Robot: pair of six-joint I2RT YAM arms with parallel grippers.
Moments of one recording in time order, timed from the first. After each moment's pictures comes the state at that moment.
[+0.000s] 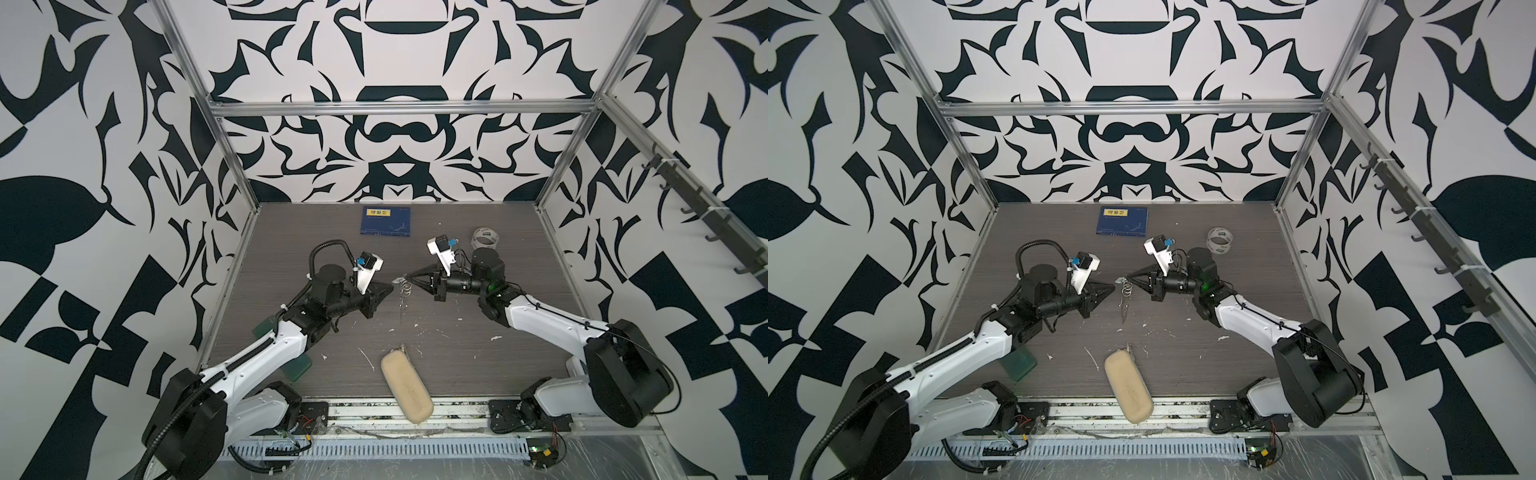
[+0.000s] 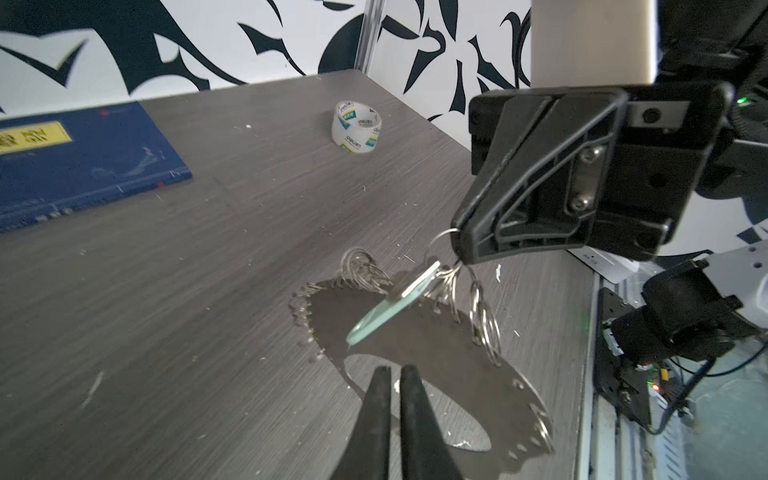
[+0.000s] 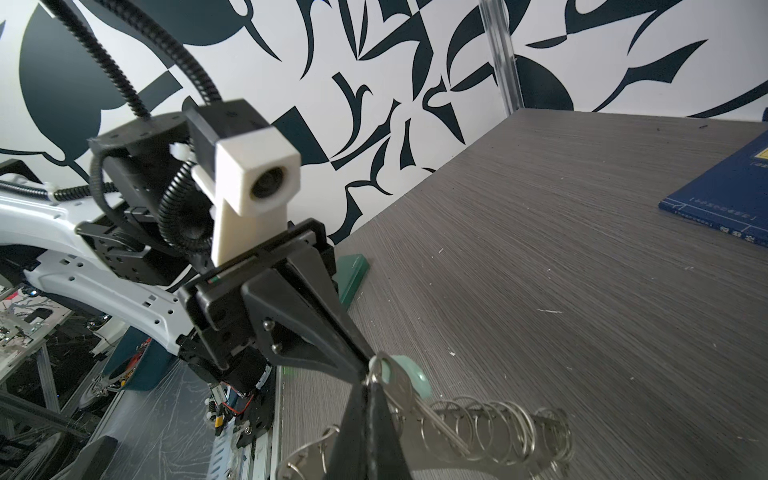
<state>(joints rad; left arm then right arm) -0.60 1.15 0.60 0.16 0.49 -0.18 0.50 1.38 0.71 0.51 -0.89 0.39</state>
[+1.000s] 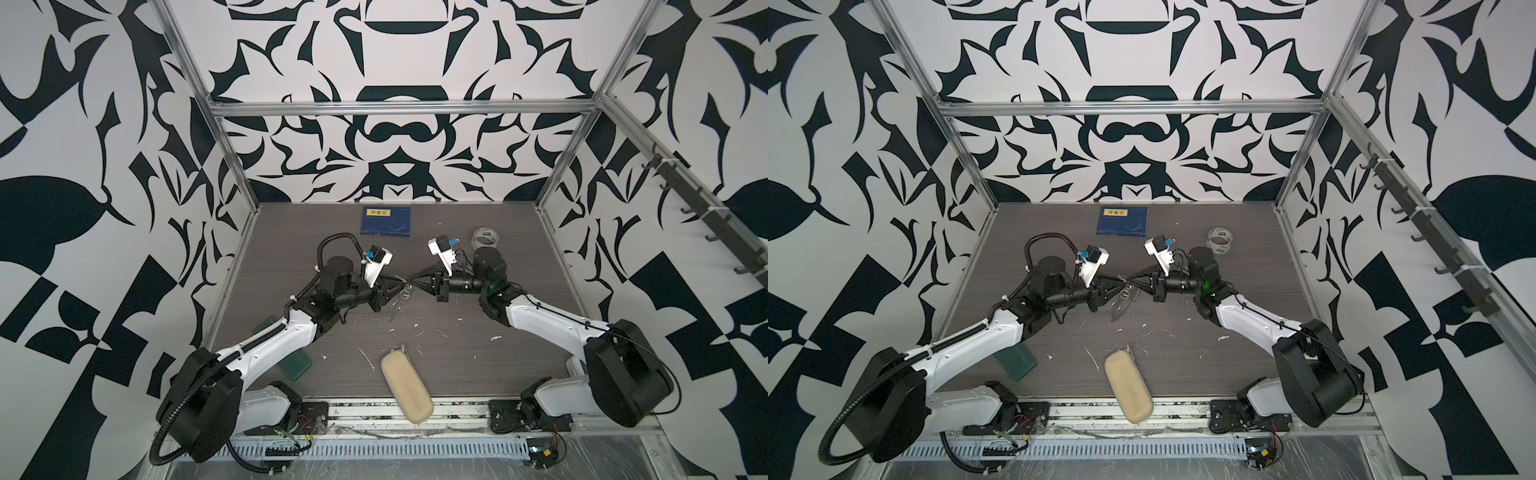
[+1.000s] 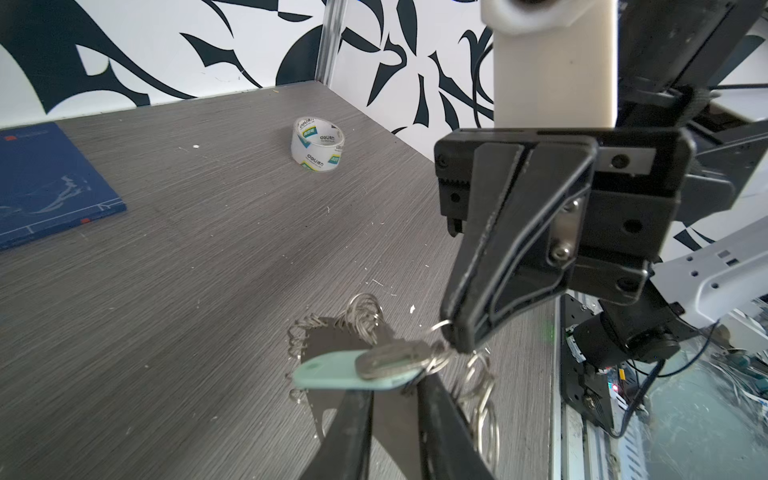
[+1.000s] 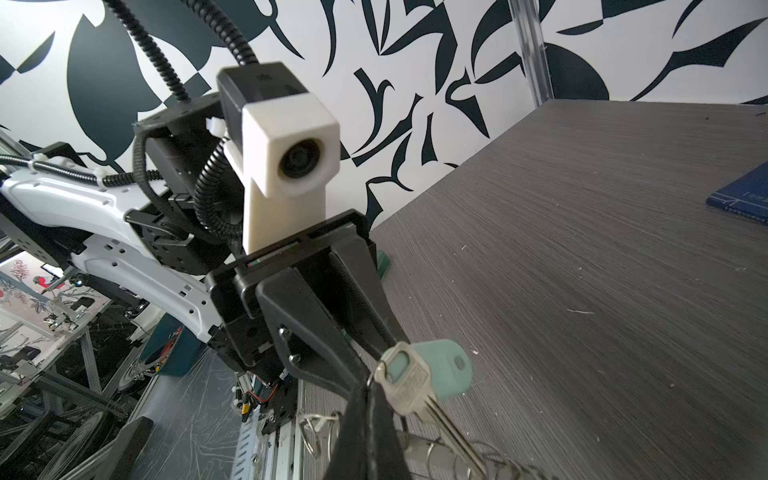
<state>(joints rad) -0.62 1.25 0.68 0.25 0.58 -0.19 0.49 1.38 0.71 0.53 -0.97 0.42</state>
